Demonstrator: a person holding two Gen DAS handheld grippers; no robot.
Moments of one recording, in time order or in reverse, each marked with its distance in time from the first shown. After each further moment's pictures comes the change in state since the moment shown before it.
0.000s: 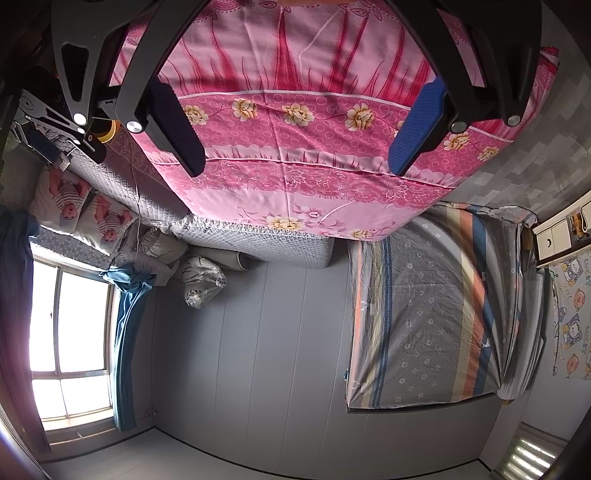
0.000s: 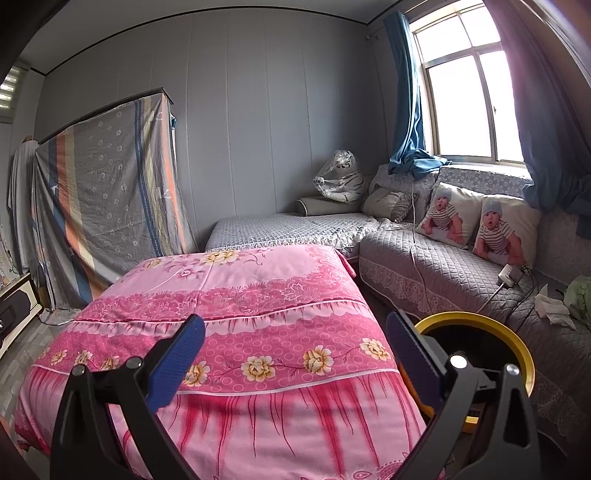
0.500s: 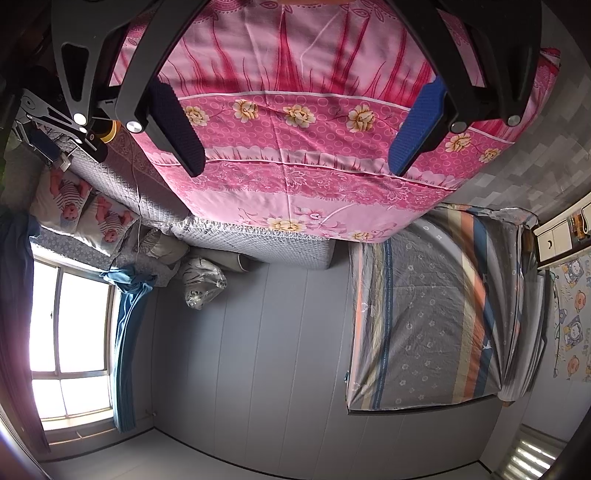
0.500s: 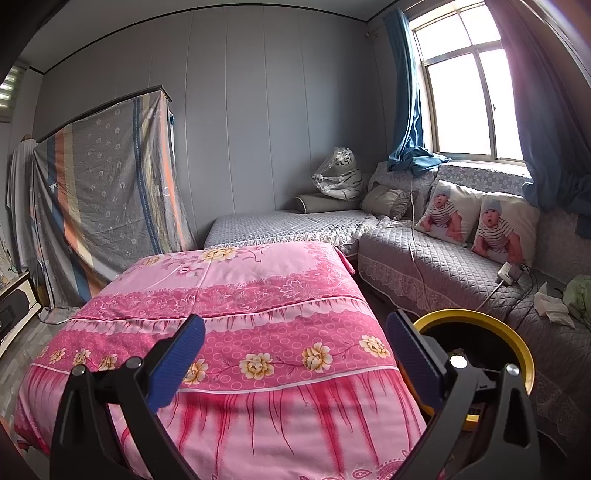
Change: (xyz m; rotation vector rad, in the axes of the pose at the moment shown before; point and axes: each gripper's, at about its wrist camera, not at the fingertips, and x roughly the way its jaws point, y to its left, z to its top) left arm 0.002 -0.001 -0.002 0.002 0.004 -0.005; right arm 0.002 -0.003 -0.001 -0.003 0.012 -0.003
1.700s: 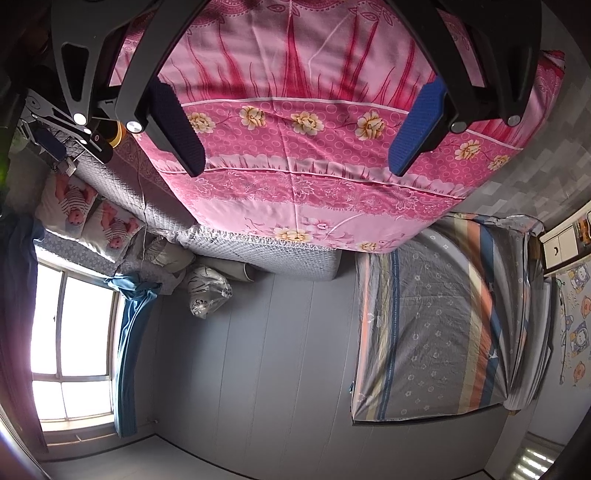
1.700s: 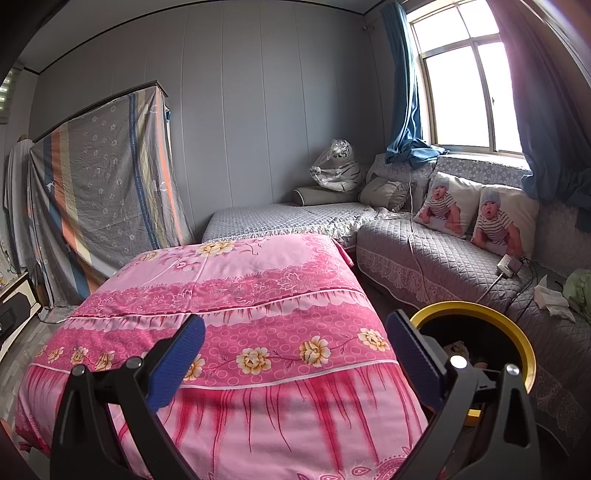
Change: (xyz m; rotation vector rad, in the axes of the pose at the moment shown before) left arm 0.011 -0.001 -0.001 -0.011 0.045 -0.036; right arm 0.003 -0.002 0.000 0.010 0.027 -0.003
